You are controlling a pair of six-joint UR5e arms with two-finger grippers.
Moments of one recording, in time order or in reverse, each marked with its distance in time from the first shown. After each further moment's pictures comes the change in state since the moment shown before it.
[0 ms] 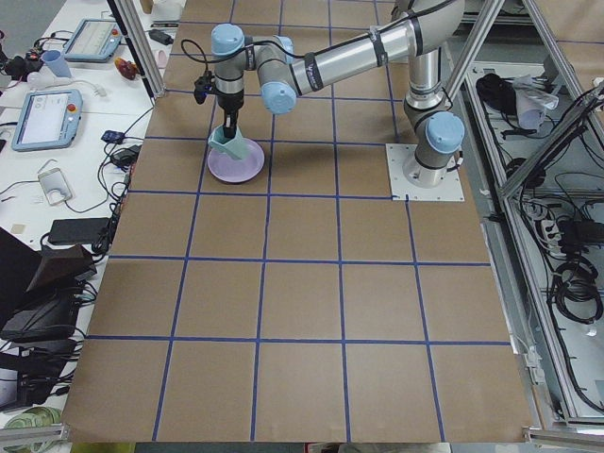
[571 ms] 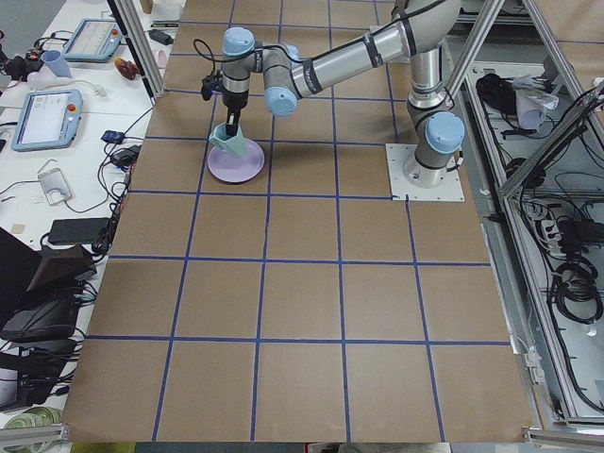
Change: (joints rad) left arm -0.056 -0.020 -0.111 0.208 0.046 -0.046; right arm 0.000 0.000 0.000 0.000 0.000 0.000
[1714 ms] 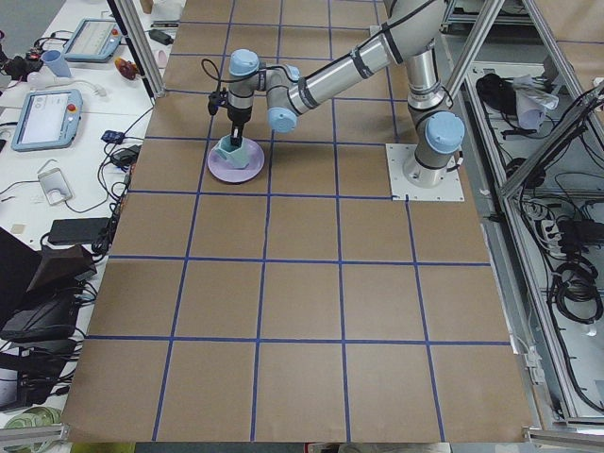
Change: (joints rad) left arm -0.014 -0.075 -0.058 0.125 -0.019 -0.017; right arm 0.000 0.000 0.000 0.000 0.000 0.000
